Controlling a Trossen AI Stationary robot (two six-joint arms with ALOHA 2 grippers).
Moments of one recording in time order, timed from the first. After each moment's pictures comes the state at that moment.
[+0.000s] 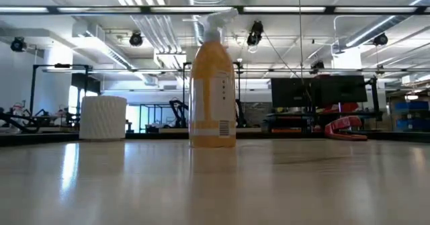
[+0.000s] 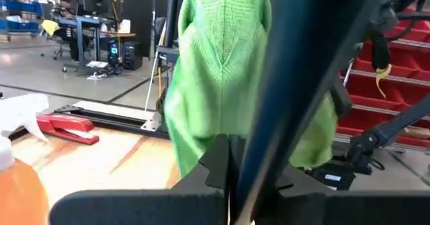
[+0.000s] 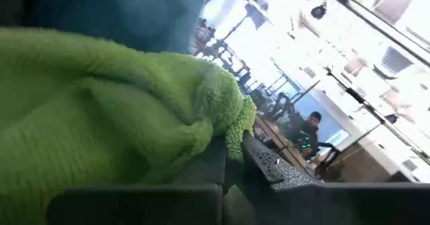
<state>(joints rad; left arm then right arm) -0.77 1.33 0.77 0.66 -0.85 -0.14 0.66 2.01 1.93 -0.41 1.50 -0.23</state>
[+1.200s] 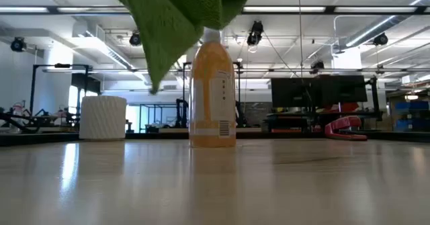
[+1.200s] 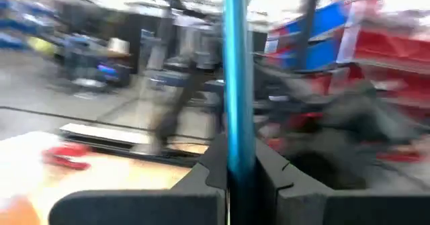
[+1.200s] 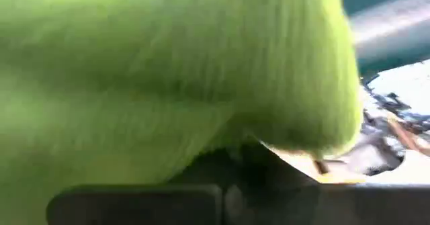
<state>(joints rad) -0.76 1.23 0.77 0.63 -0.91 -0.05 0.69 2.14 1.89 -0.52 1.01 0.09</state>
